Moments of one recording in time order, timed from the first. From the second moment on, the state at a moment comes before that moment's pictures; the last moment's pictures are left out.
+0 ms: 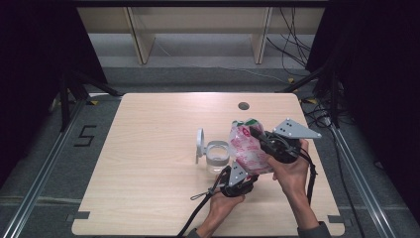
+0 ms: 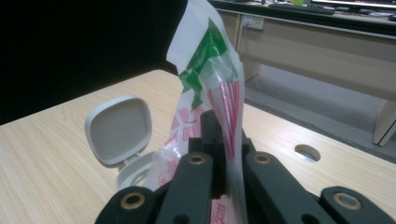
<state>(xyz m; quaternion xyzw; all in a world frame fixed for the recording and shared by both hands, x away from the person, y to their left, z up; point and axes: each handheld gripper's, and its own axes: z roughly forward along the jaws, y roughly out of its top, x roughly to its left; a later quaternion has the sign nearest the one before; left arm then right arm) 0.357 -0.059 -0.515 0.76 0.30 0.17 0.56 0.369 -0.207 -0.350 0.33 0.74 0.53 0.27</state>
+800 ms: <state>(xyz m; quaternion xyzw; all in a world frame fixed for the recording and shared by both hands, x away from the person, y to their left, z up) 0.353 -0.055 -0.513 0.72 0.36 0.24 0.54 0.375 -0.195 -0.345 0.34 0.71 0.54 0.28</state>
